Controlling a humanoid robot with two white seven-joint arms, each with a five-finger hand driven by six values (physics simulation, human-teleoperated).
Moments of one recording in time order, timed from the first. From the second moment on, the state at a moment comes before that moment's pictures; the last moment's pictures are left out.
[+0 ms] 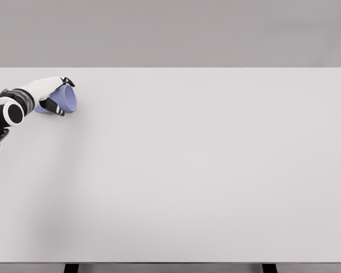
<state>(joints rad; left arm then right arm) -0.81 0.69 -0.90 -1.22 -0.22 0.34 -0.29 0.01 0.00 -0.04 -0.02 0.10 -0.09 0.32</state>
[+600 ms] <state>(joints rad) -0.83 0.78 -0.88 -1.23 0.07 0.14 -0.30 0.01 0.00 -0.04 -0.02 0.10 -0.09 0.32</state>
